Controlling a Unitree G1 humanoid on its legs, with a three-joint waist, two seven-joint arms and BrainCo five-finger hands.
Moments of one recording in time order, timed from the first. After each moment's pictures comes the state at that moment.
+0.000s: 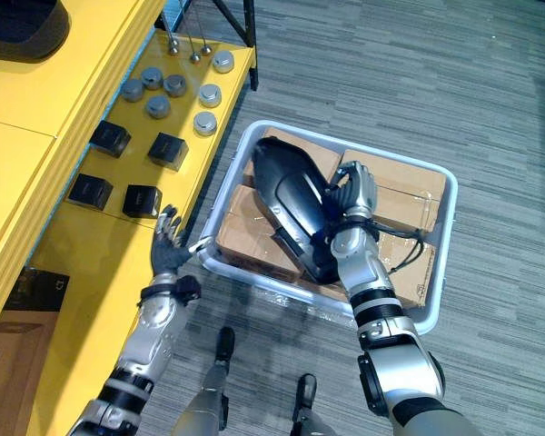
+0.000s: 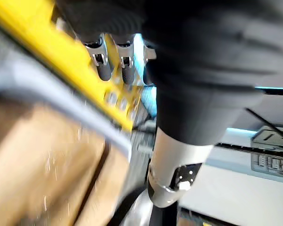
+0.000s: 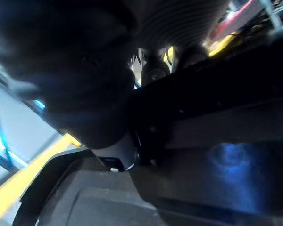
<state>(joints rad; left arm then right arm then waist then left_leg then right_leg) -0.57 0.13 -0.20 0.37 -0.43 -0.19 0.37 -0.95 -0.28 0.06 0.59 -0.46 0.09 -0.40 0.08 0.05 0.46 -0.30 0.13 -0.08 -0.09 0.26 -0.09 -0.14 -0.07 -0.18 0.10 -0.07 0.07</state>
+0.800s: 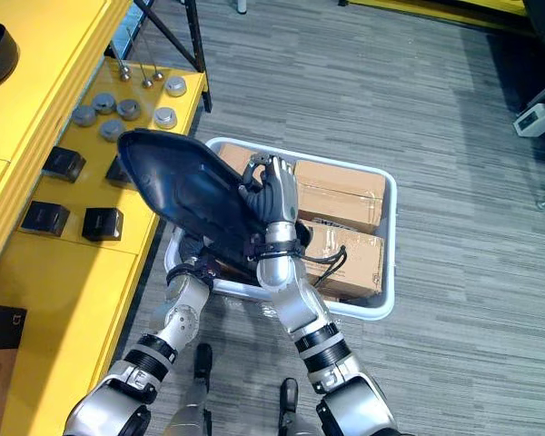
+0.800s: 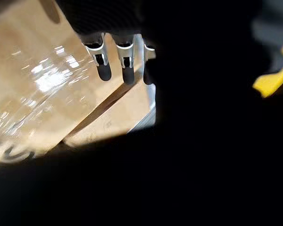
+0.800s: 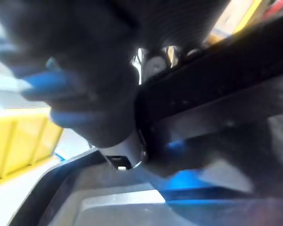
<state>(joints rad) -0.69 0.08 -0.26 0.56 -0.97 -0.24 0.25 -0.73 -0.04 0.28 0.15 -0.46 -0.01 -0.50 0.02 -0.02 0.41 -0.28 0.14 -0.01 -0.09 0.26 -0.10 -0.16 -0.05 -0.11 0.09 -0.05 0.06</state>
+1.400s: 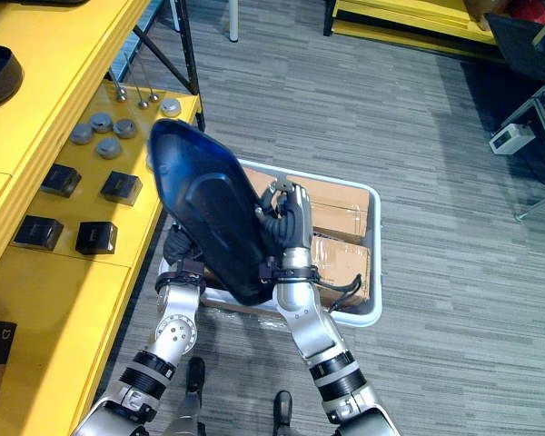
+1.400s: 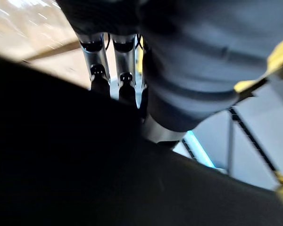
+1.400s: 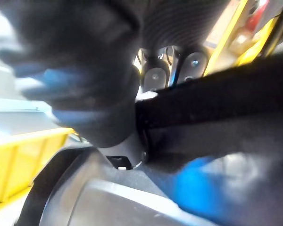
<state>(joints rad) -0.59 0.06 -0.18 0.30 -1.04 -0.42 0.20 -0.51 -0.08 0.27 0.09 -0.36 -0.06 -0.51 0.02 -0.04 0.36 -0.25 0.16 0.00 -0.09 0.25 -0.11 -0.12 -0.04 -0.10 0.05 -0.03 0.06</state>
